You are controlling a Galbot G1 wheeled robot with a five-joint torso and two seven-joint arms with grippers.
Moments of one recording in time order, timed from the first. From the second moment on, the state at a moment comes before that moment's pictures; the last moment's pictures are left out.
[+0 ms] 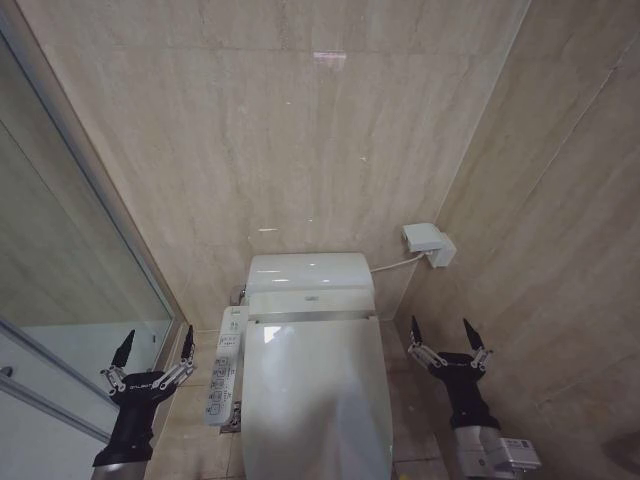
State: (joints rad) left arm 1.82 -1.37 -0.68 -2.30 -0.27 -0.33 -0.06; right arm -1.74 1.40 0.55 2.28 0.12 0.19 0.21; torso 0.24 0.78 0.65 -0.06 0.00
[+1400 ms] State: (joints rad) left arm 1.82 -1.37 -0.68 -2.30 -0.27 -0.33 -0.06; right arm -1.74 1.40 0.55 2.28 0.12 0.19 0.21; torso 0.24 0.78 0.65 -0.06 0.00
